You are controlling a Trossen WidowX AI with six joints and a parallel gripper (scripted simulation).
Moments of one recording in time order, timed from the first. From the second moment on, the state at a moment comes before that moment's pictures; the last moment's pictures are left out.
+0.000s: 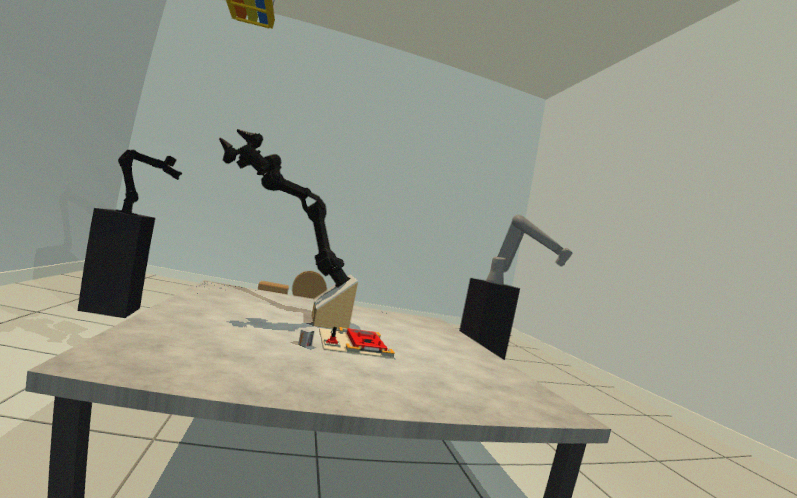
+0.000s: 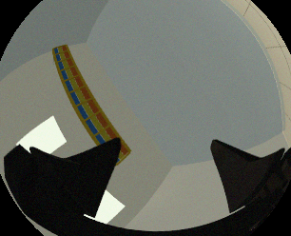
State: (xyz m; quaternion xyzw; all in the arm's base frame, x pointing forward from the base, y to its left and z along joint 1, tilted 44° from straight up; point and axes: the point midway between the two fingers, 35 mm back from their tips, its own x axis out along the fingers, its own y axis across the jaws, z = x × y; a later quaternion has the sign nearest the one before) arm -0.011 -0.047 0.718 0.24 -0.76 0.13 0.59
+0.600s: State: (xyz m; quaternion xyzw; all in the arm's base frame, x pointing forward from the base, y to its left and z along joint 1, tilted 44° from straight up) arm 0.082 -0.102 0.703 0.30 -0.69 0.05 0.66
